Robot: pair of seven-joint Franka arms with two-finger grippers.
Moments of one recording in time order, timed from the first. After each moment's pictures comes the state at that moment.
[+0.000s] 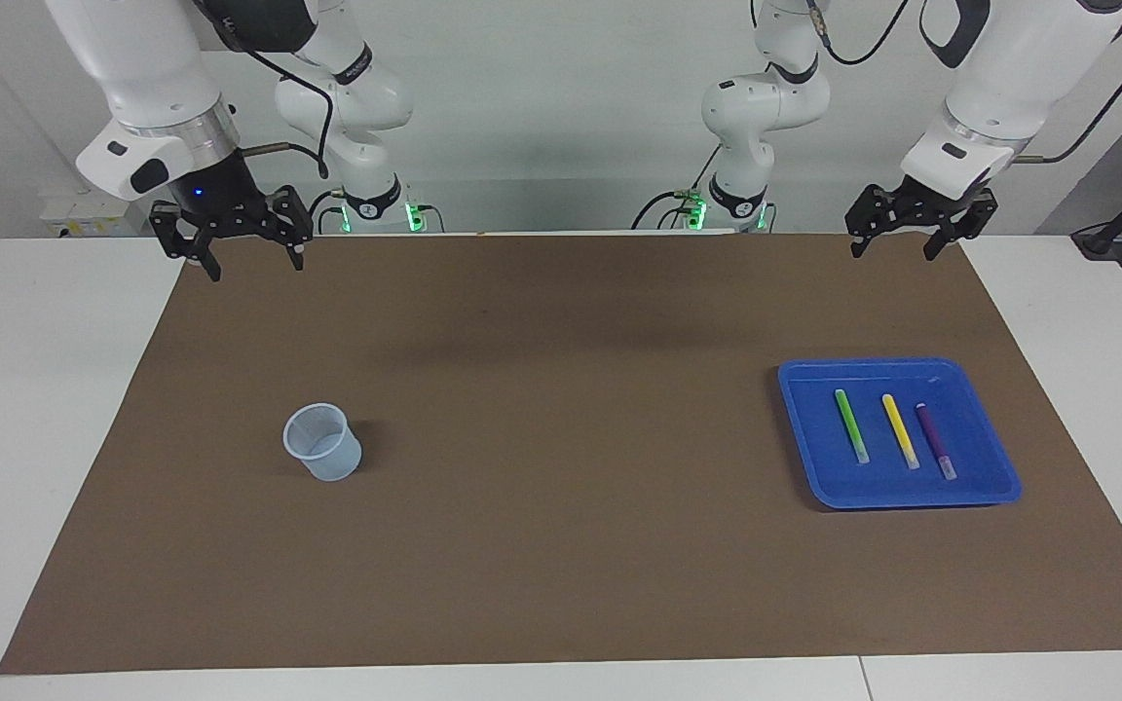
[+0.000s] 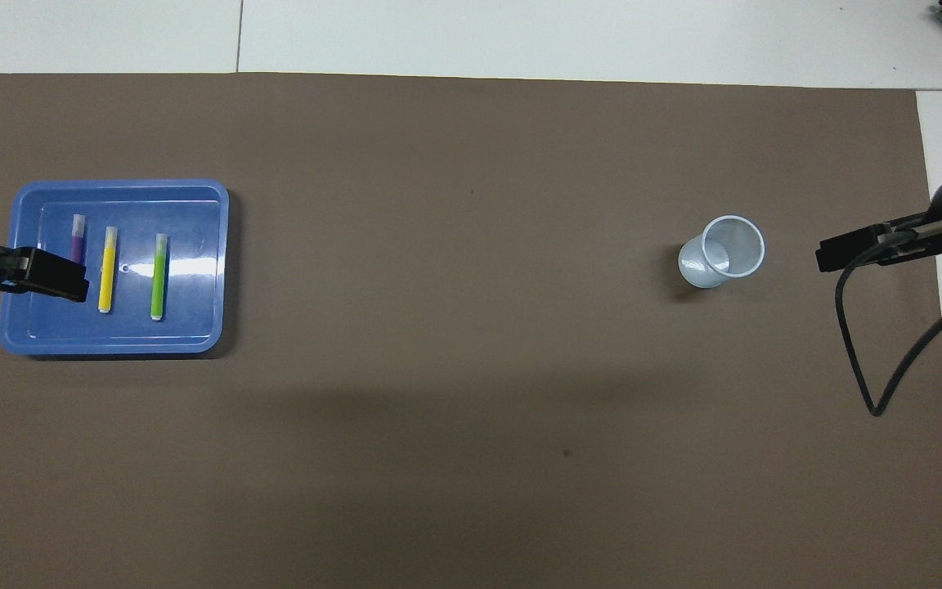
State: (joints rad) left arm 0.12 -0.02 -0.21 -1.58 0.02 1.50 0.07; right arm 0.01 0.02 0.05 -1.52 -0.01 1.57 -0.11
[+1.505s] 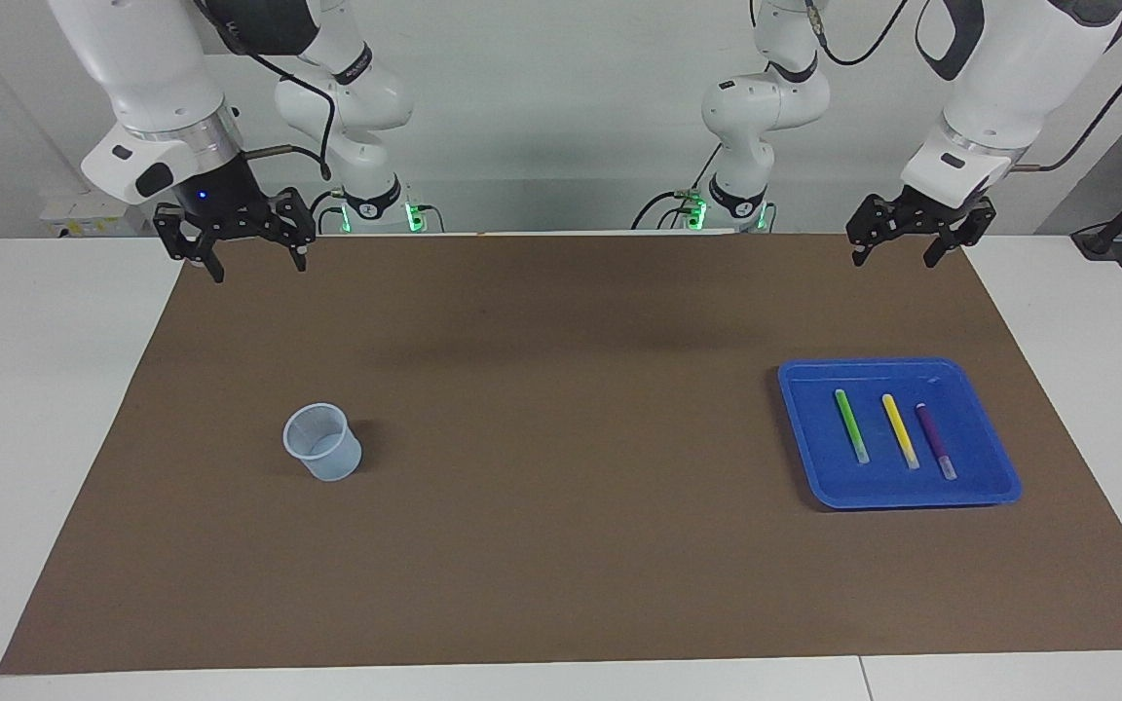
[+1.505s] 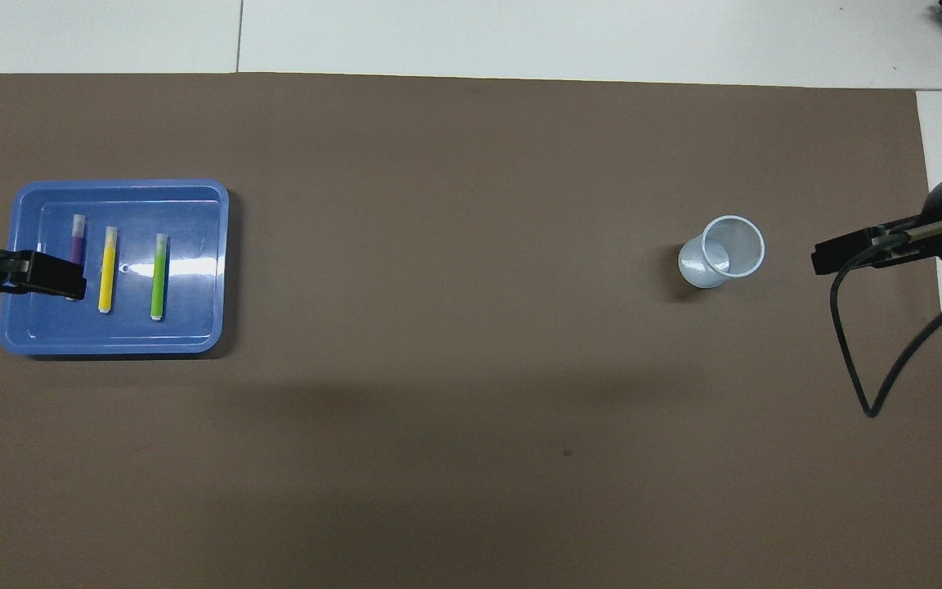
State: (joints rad) left arm 0.15 -0.06 -0.20 -1.69 0.02 1.62 0.07; right arm 0.01 0.02 0.05 -1.53 -0.01 1.57 -0.11
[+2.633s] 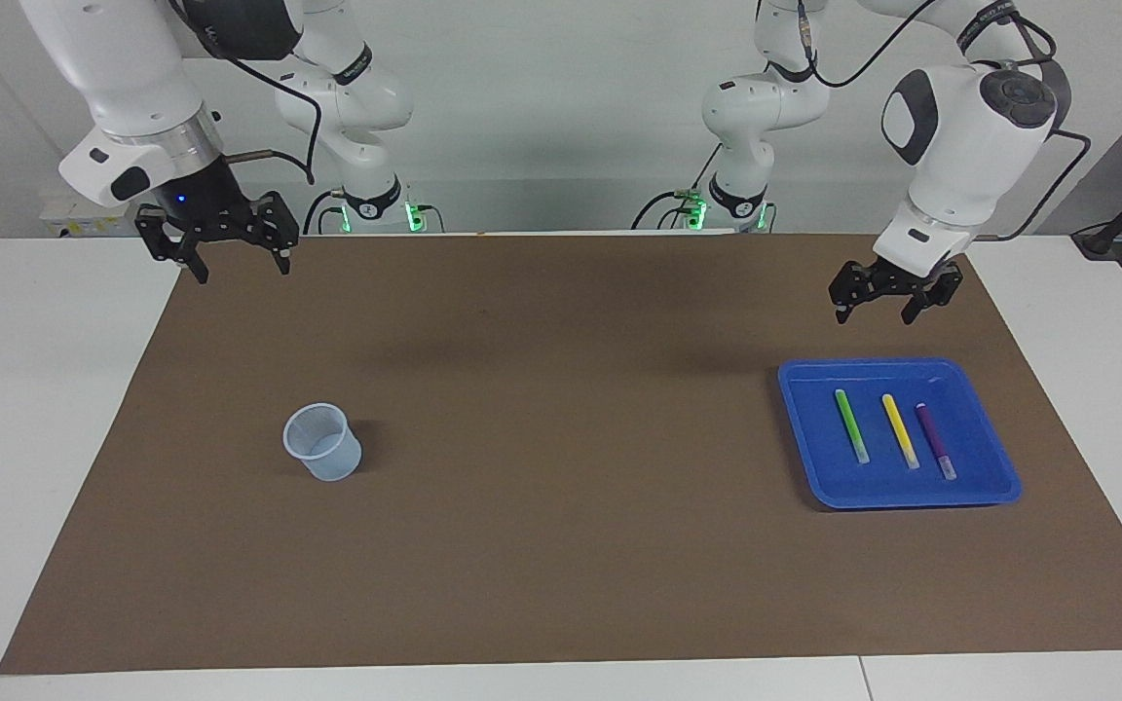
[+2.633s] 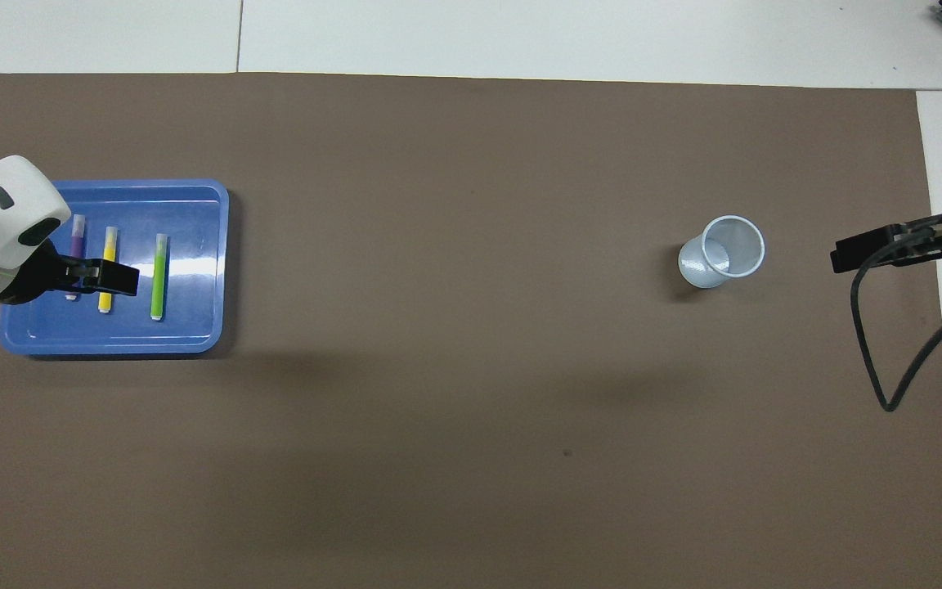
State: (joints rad) left arm 0.15 -0.04 -0.21 -1.91 0.02 1.90 0.07; right arm -0.02 0.02 0.04 -1.54 -0.01 1.57 -0.11
